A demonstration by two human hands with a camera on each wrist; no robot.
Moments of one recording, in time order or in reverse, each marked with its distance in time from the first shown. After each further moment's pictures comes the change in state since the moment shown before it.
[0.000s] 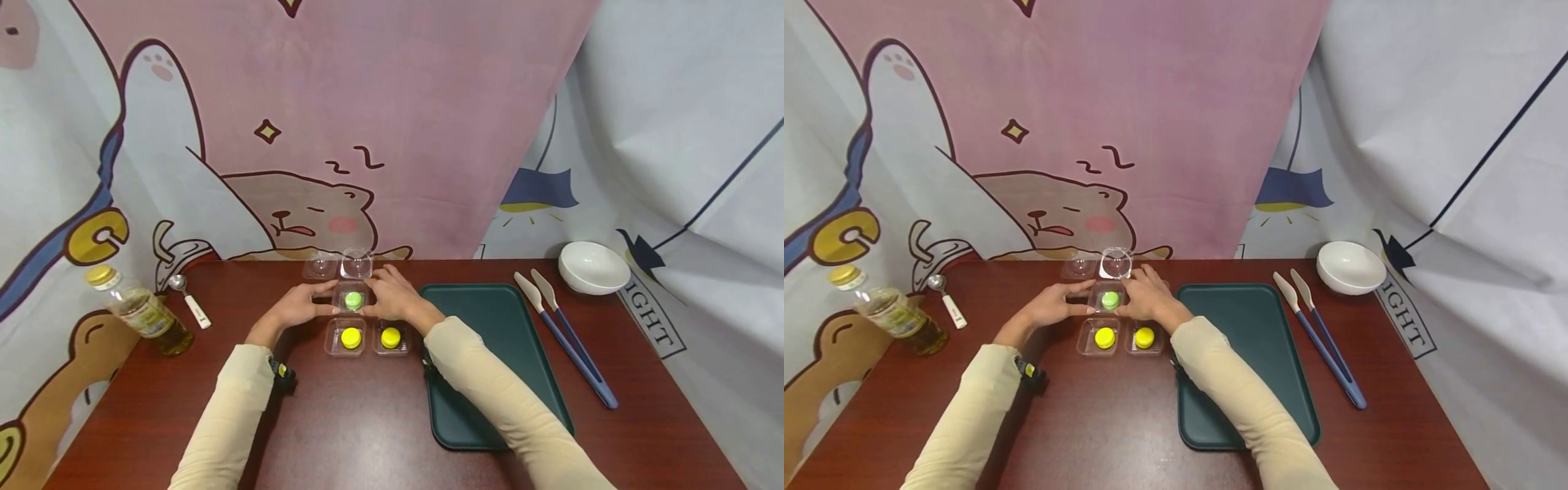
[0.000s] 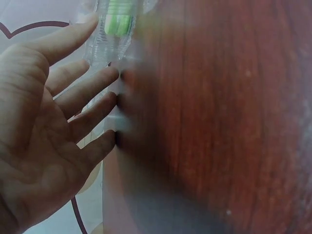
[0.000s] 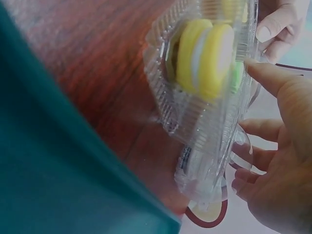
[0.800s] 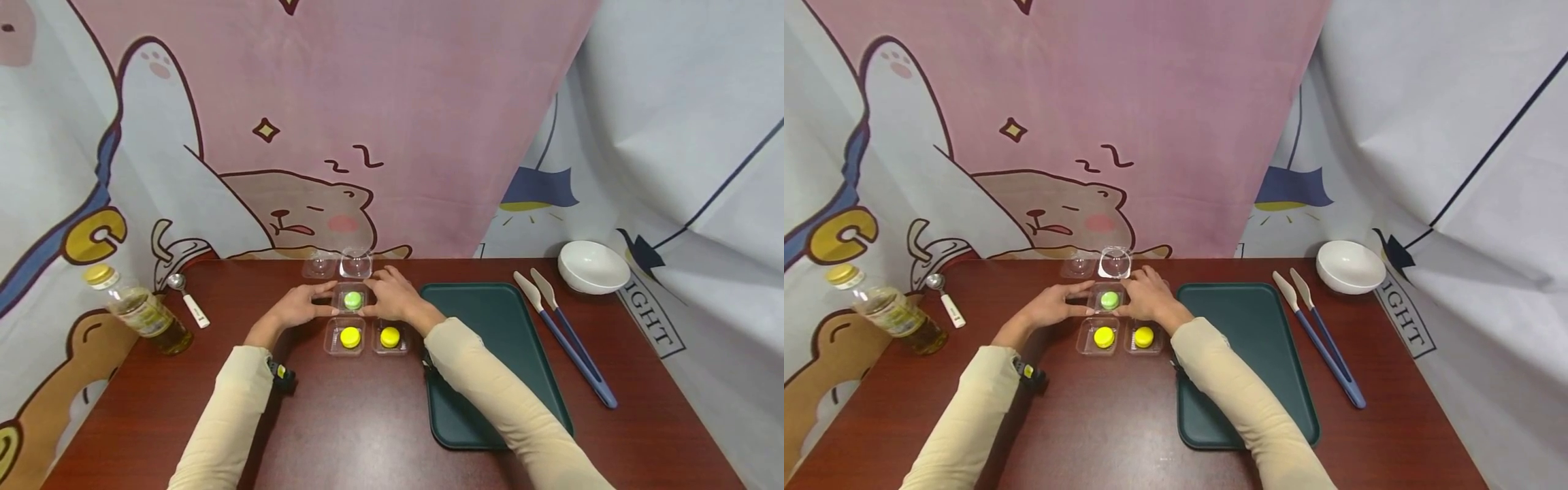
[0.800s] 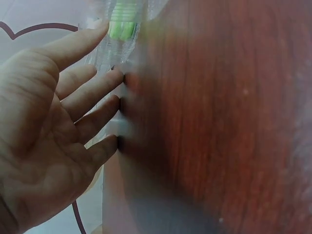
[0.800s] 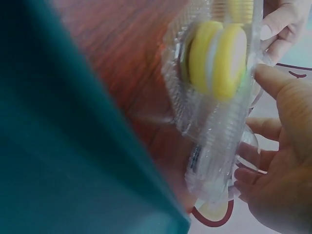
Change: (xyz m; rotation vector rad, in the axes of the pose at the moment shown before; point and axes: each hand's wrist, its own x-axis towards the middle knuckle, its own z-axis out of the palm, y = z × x) left_hand 0.000 0.001 0.001 0.011 -0.031 -0.025; right_hand 0.000 0.003 0.004 -0.009 -0.006 -0.007
